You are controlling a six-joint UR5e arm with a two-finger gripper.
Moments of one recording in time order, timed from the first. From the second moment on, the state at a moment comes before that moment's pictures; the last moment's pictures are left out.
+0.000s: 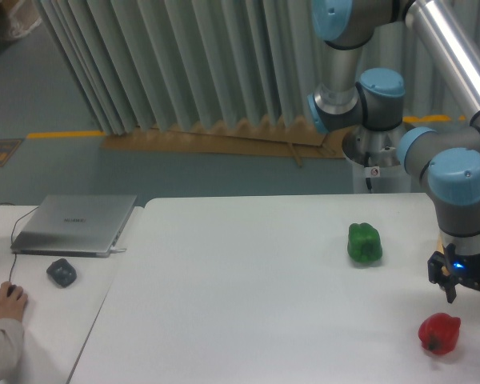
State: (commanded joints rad) arm 2.46 -2.04 -1.45 -1.08 1.71 0.89
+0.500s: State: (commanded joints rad) arm 2.44 -2.05 -1.49 -1.08 1.71 0.89
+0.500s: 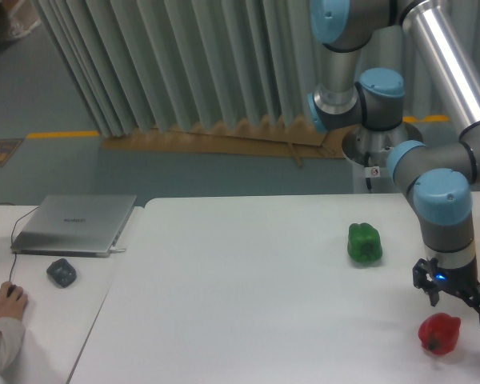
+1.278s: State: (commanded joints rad) arm 2.41 -2.12 -1.45 -1.07 1.72 0.82
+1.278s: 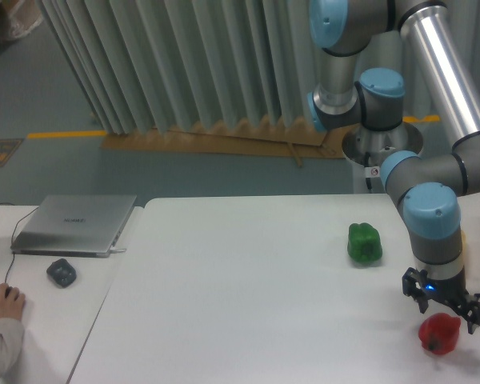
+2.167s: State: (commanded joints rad) arm 2.40 -2.11 -1.46 -1.08 1.72 0.77
